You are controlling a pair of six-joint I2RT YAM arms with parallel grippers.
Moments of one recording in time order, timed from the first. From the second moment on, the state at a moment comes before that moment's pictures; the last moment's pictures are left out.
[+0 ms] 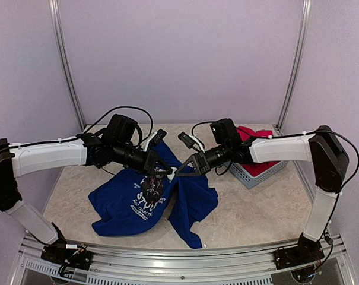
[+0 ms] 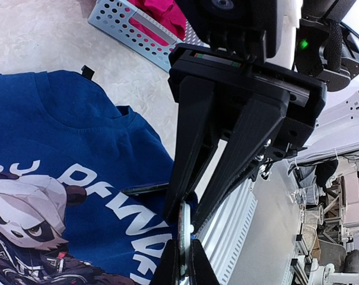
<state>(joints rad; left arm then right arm) -0.74 1.53 1.10 -0.24 0.64 -0.48 0.73 1.84 1.22 0.05 -1.04 0.36</state>
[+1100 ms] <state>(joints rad) -0.73 1.58 1.15 -0.32 0.59 -0.44 0.73 1.90 1.33 -0.12 -1.00 0.32</state>
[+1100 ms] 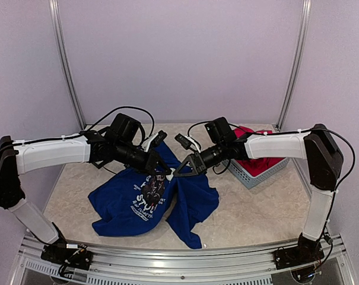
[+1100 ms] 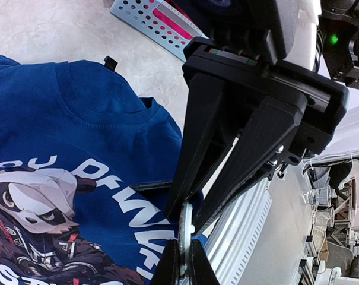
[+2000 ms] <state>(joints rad) -0.71 1.57 1.14 -0.28 0.65 -0.47 0.76 1.87 1.33 -0.15 -0.88 0.30</state>
